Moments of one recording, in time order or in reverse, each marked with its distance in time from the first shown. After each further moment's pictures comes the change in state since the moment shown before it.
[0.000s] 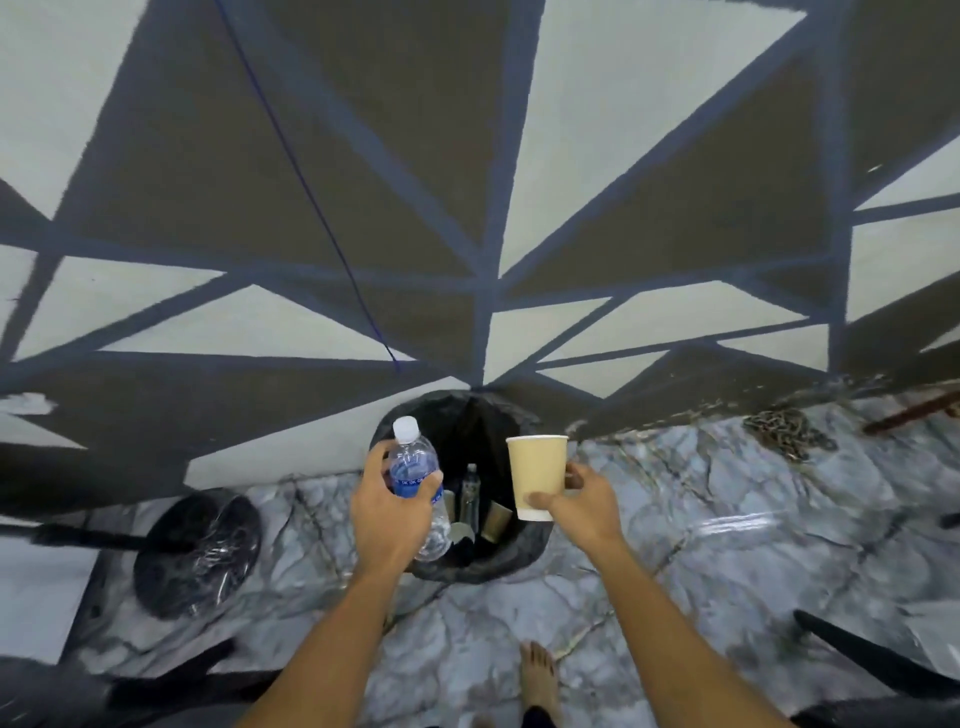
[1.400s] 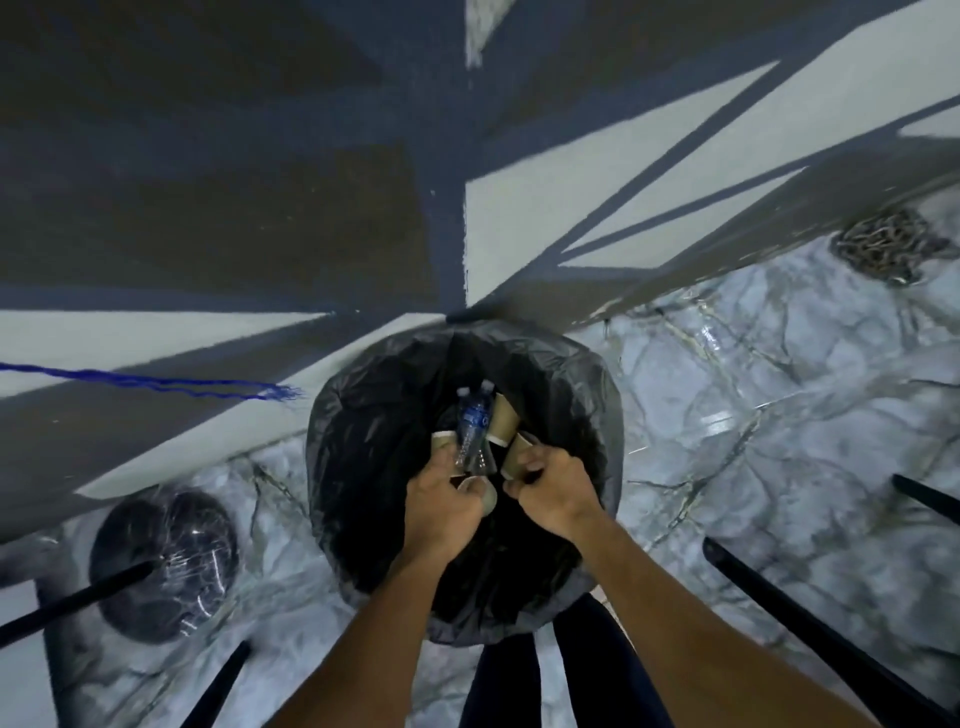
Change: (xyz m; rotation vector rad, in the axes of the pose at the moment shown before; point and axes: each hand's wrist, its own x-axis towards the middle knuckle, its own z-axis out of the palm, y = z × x) left_hand 0.206 -0.194 0.210 0.360 -0.577 -0.283; right_hand 0.251 0.104 0.160 -0.263 -0.203 0.318
